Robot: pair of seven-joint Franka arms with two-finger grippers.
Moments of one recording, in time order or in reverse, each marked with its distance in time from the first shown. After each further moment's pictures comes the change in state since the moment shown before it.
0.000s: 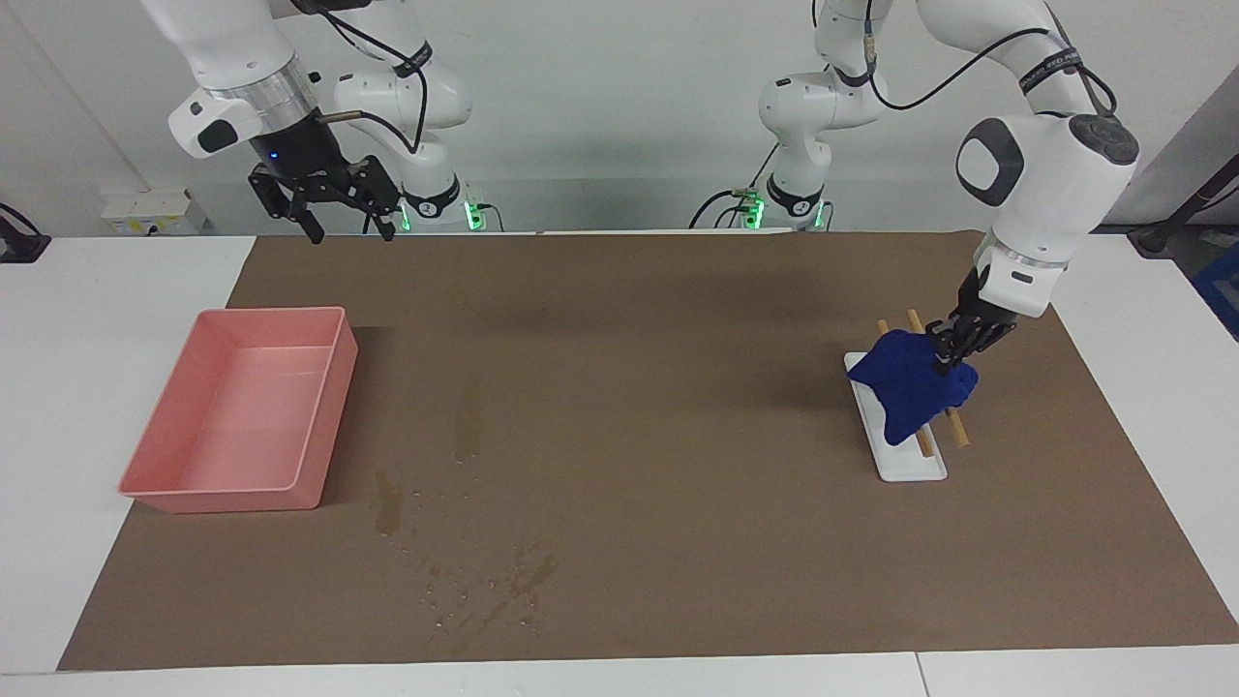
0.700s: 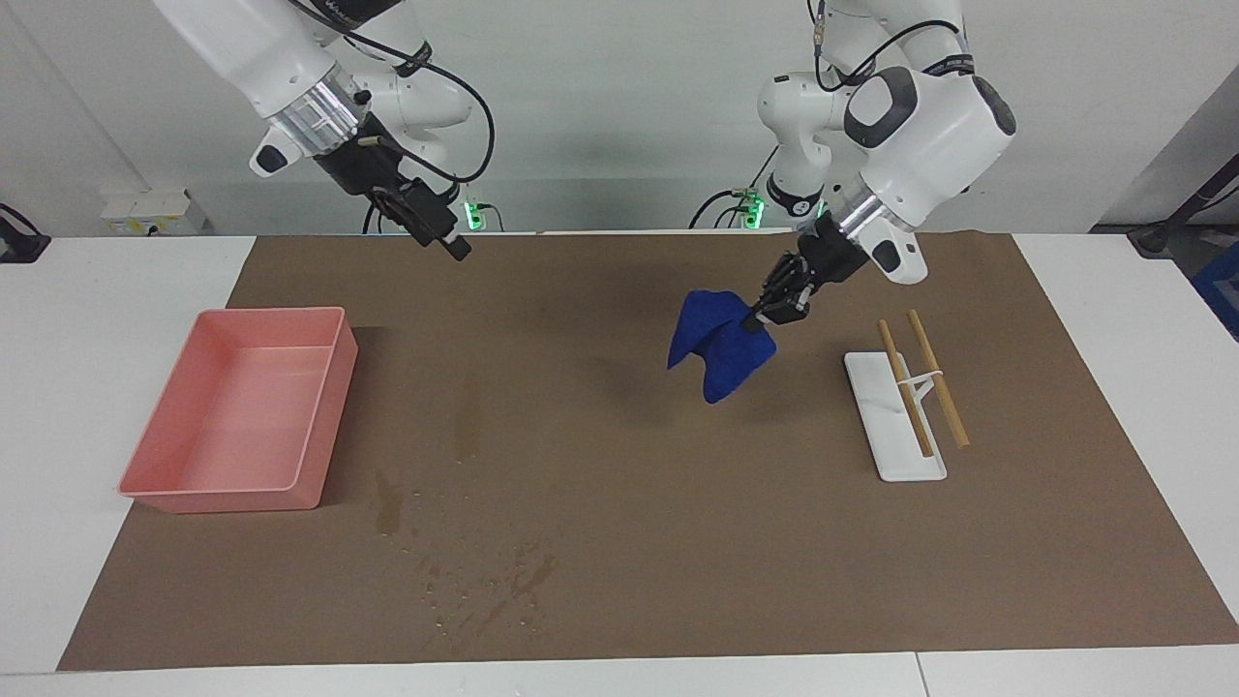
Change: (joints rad) left arm -0.154 -0.034 -0.171 0.017 -0.479 0.045 -1.133; right arm 0.057 0.000 0.002 -0.109 0.371 0.246 0.640
